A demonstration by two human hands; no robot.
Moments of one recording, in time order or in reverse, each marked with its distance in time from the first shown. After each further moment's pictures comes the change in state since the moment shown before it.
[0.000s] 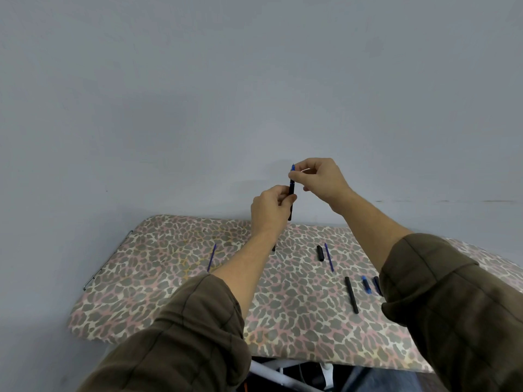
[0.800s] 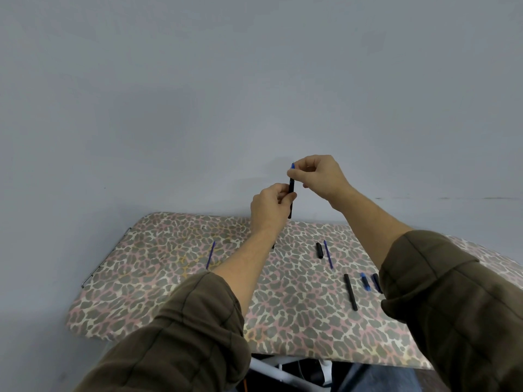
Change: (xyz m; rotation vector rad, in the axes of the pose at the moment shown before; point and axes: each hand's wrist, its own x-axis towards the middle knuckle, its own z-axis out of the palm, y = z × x) left_hand -0.001 -0.002 0.003 0.035 0.001 0.000; right_hand 0.000 0.000 -0.001 -0.025 0.006 0.009
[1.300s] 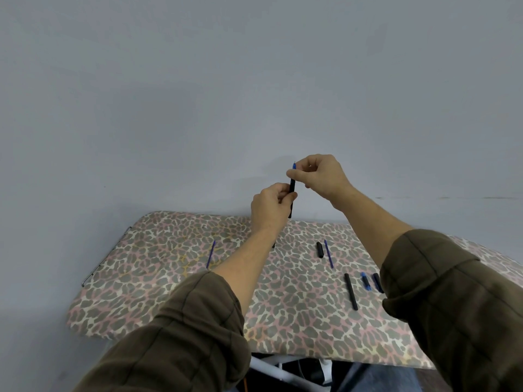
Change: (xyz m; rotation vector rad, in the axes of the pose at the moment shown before) left_hand 0.000 0.000 0.000 -0.009 0.003 -0.002; right_hand 0.000 0.001 0.000 -0.021 0.012 -0.006
